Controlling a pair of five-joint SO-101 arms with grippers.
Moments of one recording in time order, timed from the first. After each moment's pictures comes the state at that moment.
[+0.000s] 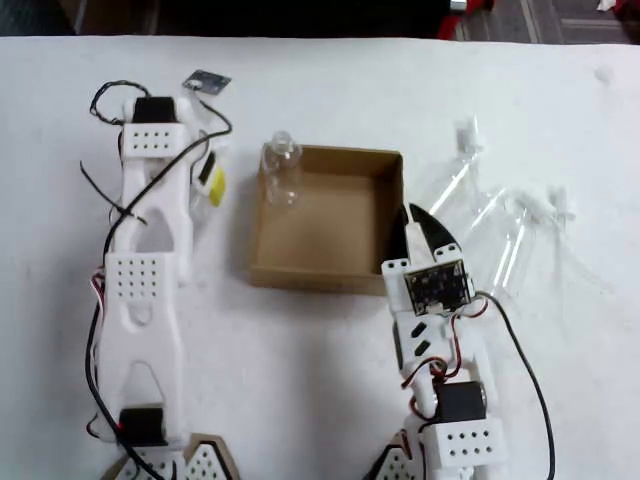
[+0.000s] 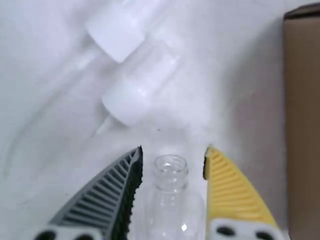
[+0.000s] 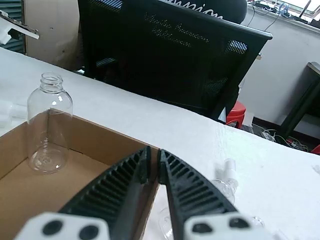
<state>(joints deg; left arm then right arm) -8.0 66.0 -73.0 101.8 -15.7 -9.1 -92.7 96.5 9.8 17.5</state>
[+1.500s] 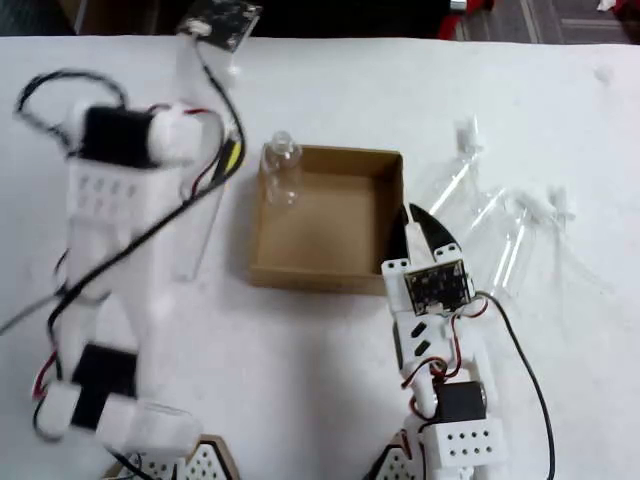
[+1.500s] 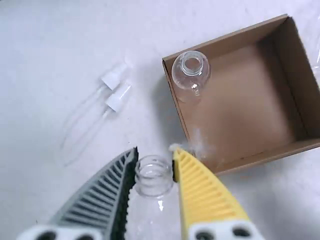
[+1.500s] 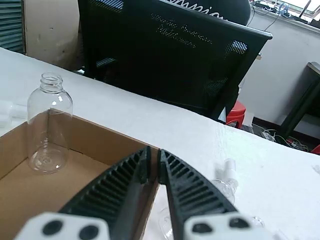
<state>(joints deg) 5.2 -1.6 -33.3 101.9 -8.9 -9.1 -92.7 96.5 9.8 17.5</state>
